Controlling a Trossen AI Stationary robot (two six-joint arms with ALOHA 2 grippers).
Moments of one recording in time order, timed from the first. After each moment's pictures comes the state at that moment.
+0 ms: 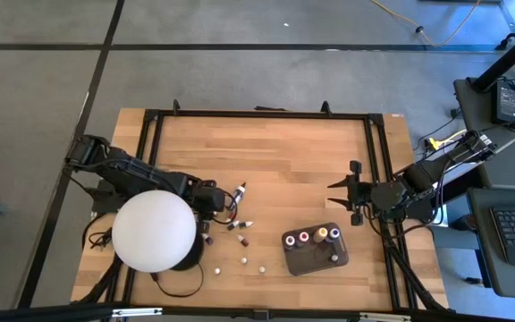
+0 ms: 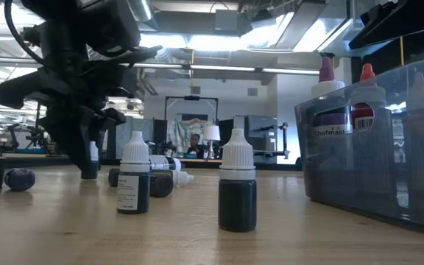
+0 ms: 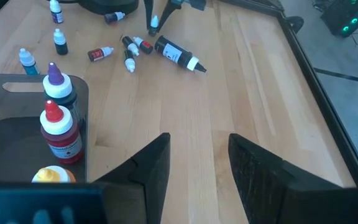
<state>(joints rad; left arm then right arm) -0.15 1.47 0.67 -0.37 0.00 -0.12 0.50 0.75 0.68 -0.60 0.56 0.10</state>
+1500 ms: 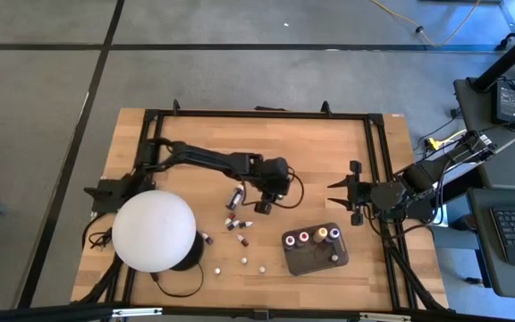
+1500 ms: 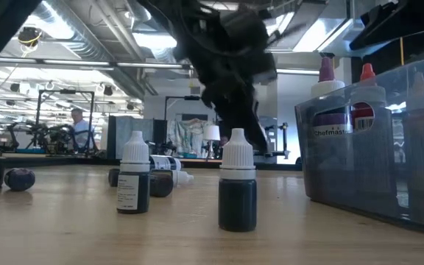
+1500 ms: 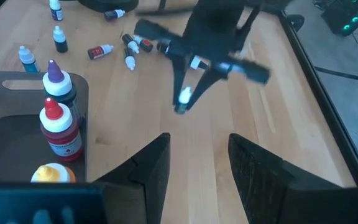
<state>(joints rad) 0.08 2.09 1.51 -0.39 0.15 0.32 0.50 0.75 0.68 -0.61 0.56 0.10</state>
